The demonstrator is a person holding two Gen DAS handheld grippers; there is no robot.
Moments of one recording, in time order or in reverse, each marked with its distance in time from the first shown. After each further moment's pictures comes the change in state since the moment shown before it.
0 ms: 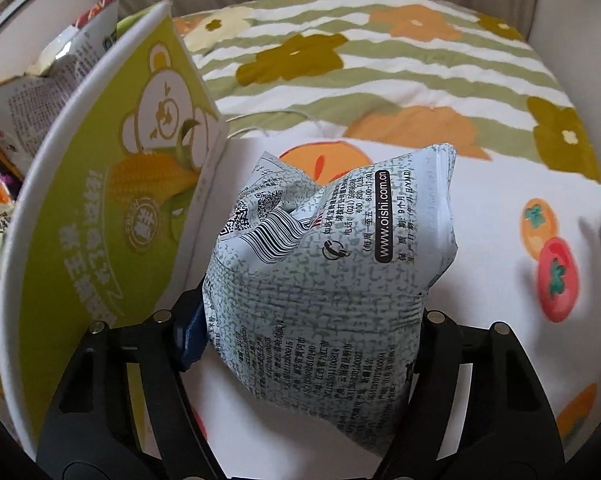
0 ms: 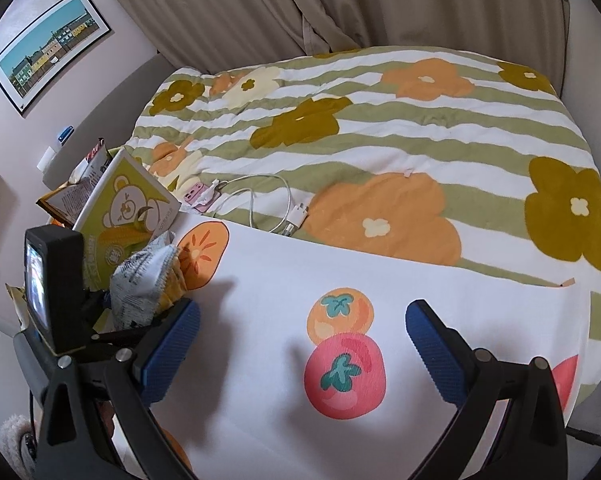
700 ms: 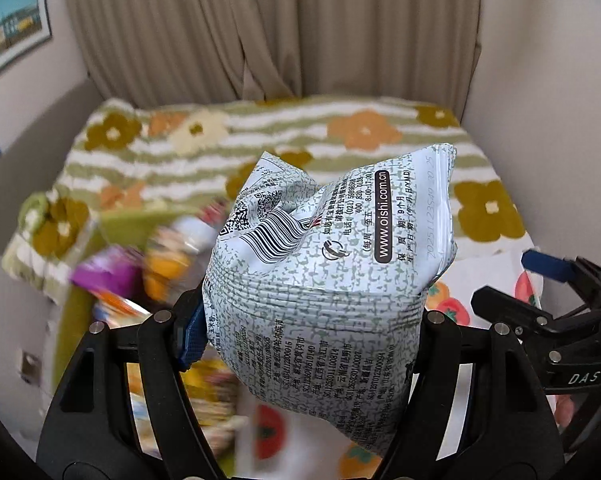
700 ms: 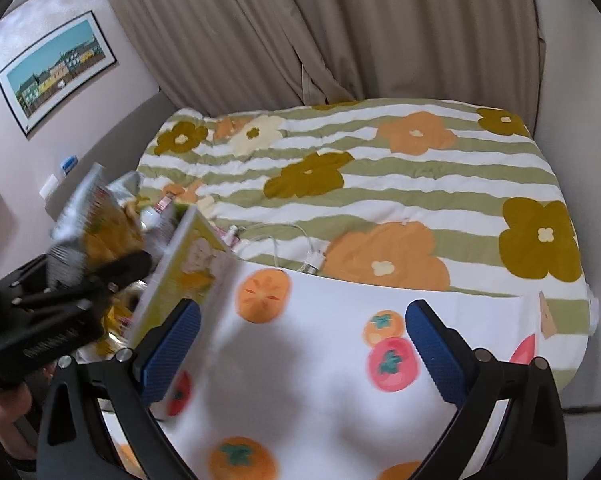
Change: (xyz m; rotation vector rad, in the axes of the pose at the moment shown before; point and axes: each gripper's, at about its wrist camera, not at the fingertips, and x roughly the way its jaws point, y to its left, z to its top) left arm -0.196 0.097 0.040 0.076 -0.323 -0.174; right arm -0.093 0.097 0.014 0.024 -0.160 -0.072
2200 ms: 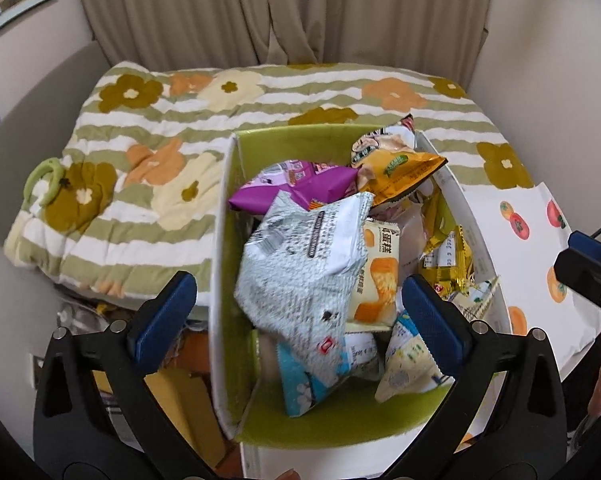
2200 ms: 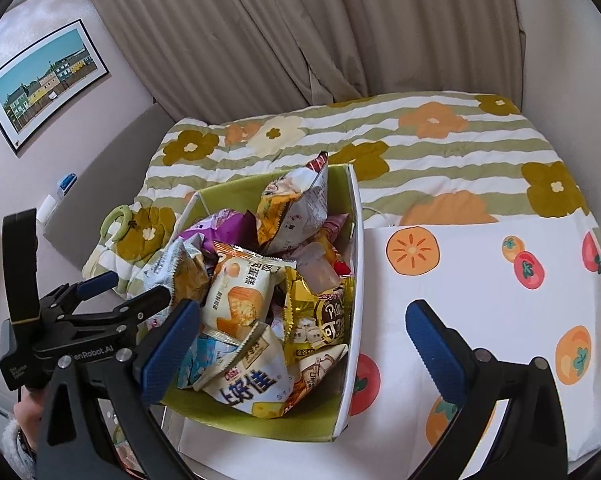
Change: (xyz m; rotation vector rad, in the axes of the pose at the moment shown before) left arm -0.013 0.244 -0.088 0.005 0.112 -0.094; right arm 0.016 0.231 -0.054 0.127 -0.043 -0.092
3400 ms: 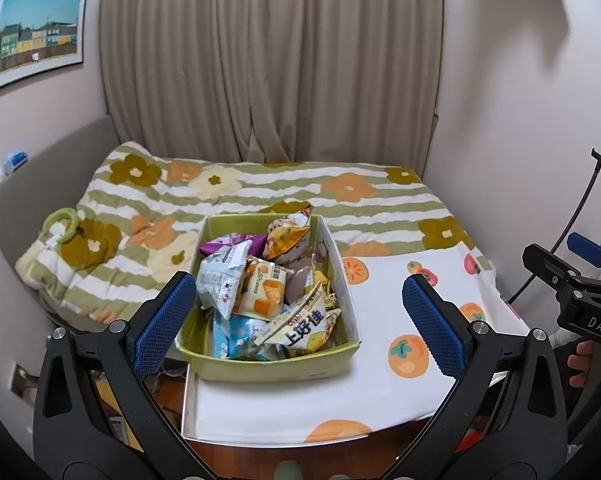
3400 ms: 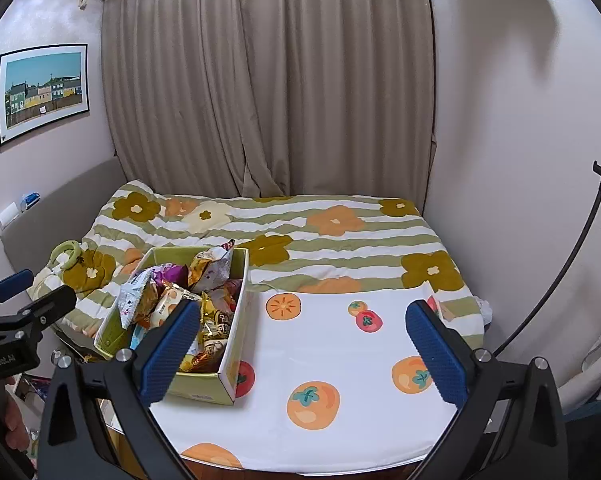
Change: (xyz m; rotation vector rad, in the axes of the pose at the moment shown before) left arm -0.208 -0.107 -0.073 -0.013 -0.364 -0.050; right arm -0.209 -0.018 -0.054 -0.124 -0.347 -0.325
